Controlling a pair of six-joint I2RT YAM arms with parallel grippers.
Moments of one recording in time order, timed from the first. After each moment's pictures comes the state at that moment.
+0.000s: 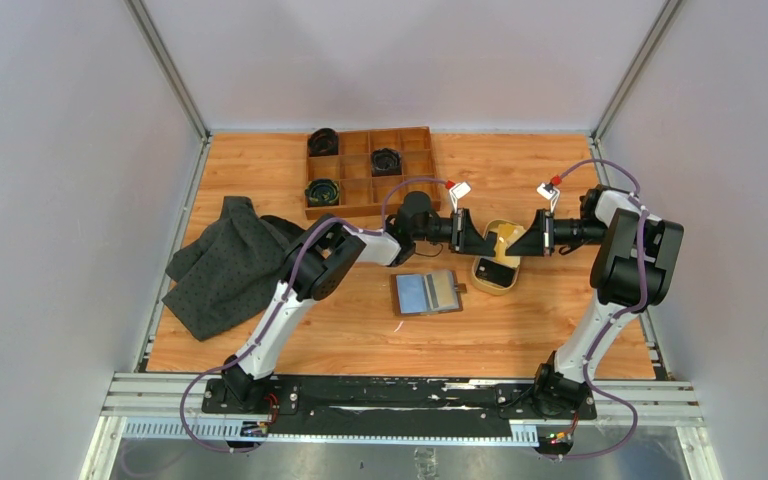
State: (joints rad) left arm -0.78 2.41 1.50 0.94 0.87 -1.06; right arm -0.32 1.92 1.28 -1.26 -1.22 -1.01
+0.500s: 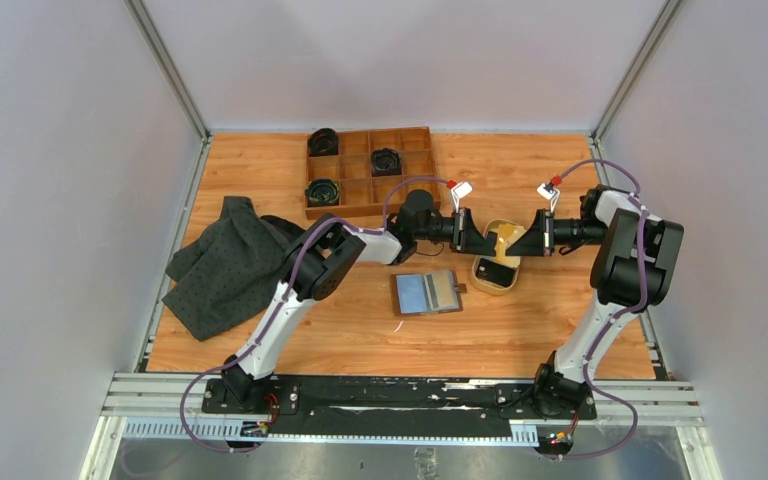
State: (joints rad) left arm -0.78 2.41 1.52 0.88 0.87 -1.03; right arm -0.32 1.92 1.28 -1.26 -1.22 -1.01
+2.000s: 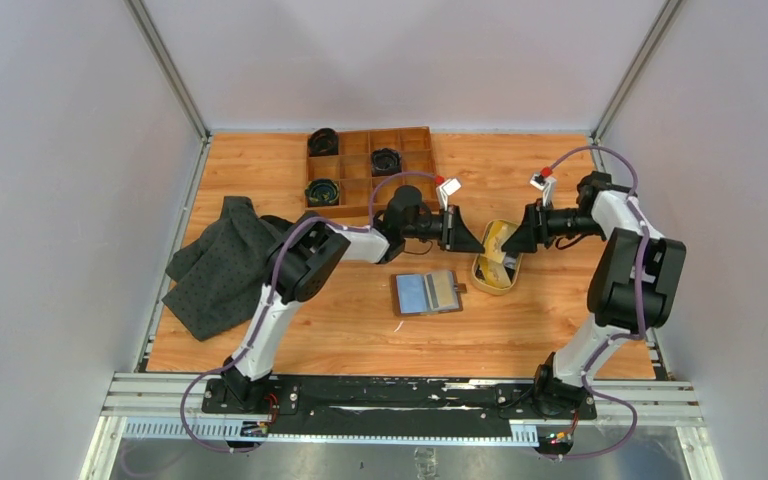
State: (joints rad) left arm -0.75 2.30 1.40 0.83 0.85 -0.91; right arm -0.26 1.77 1.24 -1.00 -1.06 -0.79
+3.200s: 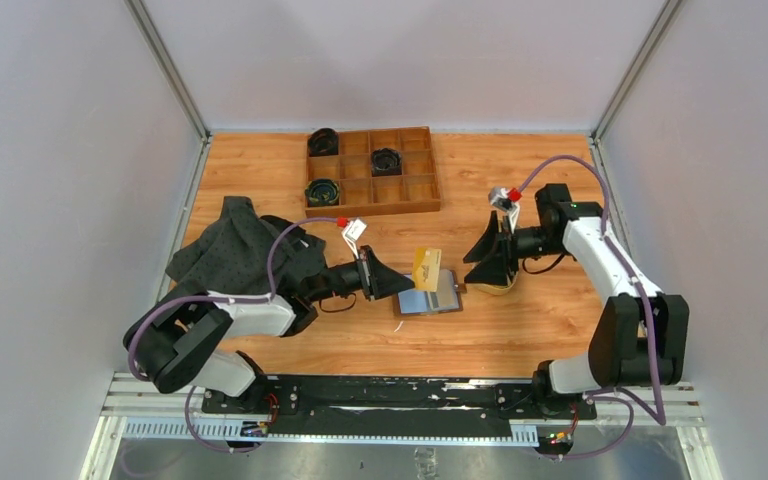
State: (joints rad) left arm -0.72 1.40 0.38 1.05 0.57 -0.92; right arm 0.03 1.39 1.04 -1.12 -1.34 -0.99
